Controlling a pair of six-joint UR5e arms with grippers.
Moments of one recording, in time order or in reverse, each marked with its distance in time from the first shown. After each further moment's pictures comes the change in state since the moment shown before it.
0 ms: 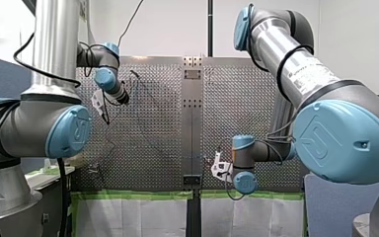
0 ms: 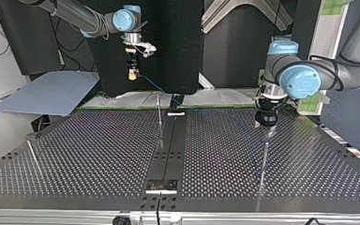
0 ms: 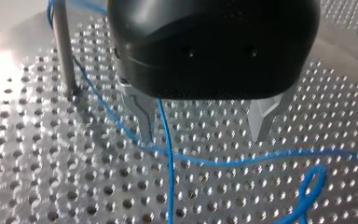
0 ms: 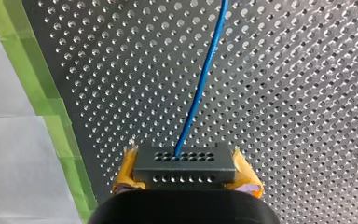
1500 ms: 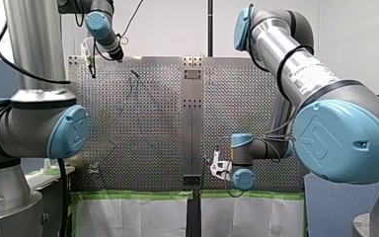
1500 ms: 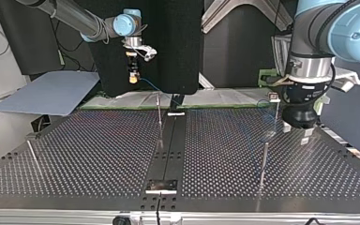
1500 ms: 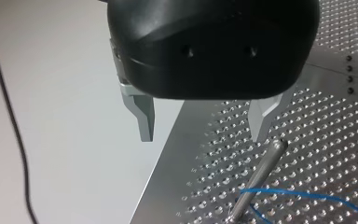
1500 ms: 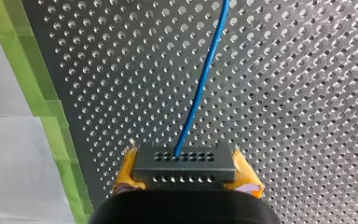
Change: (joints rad) left arm -0.025 0.301 0.165 -0.348 -0.086 0.223; right arm -0.004 0.000 -0.041 0.059 -0.011 -0.029
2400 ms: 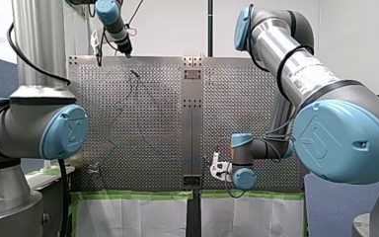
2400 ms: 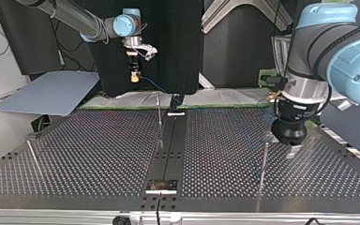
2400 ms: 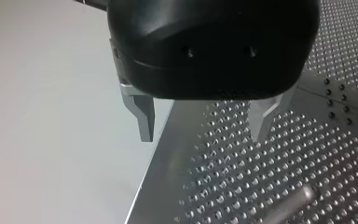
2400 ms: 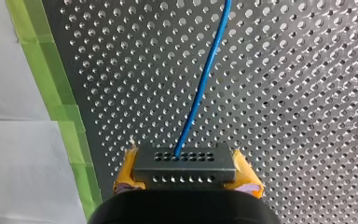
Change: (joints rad) left arm -0.075 -0.124 0.258 -0.259 -0.017 0.051; right arm -0.002 0.000 -0.001 0.038 -0.032 0.007
